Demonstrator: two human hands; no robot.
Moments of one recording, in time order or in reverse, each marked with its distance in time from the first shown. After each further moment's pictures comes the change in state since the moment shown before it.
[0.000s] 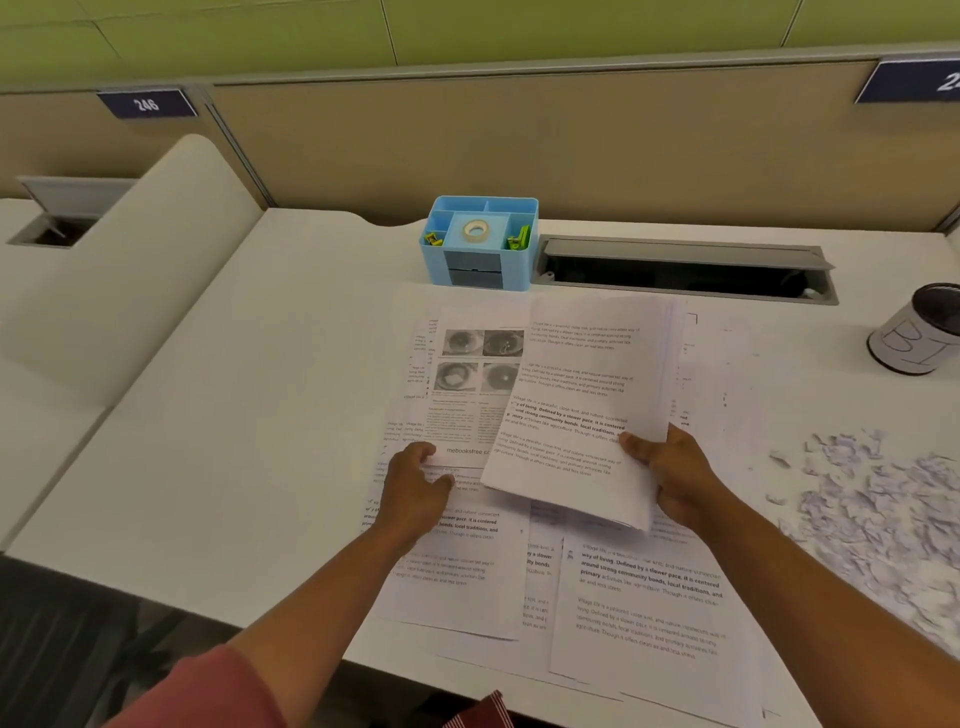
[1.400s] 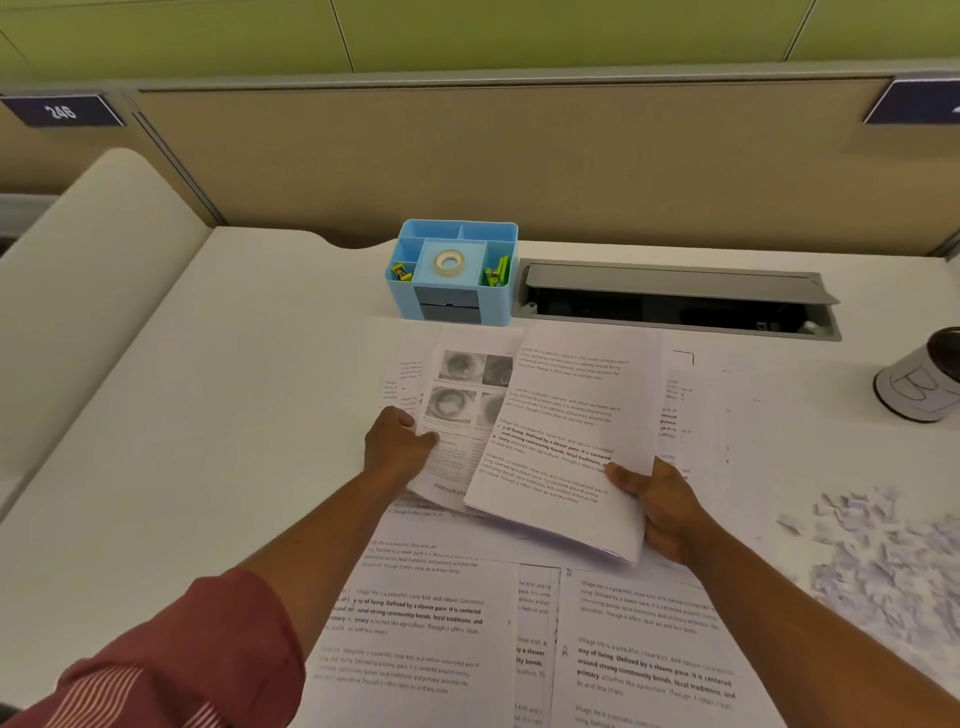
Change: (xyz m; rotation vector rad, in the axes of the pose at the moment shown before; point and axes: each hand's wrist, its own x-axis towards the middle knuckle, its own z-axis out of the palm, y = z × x) left_hand 0.142 0.080 -0.002 0.085 0.085 -0.085; right_hand 0.061 -0.017 0.006 0.074 -0.059 0.104
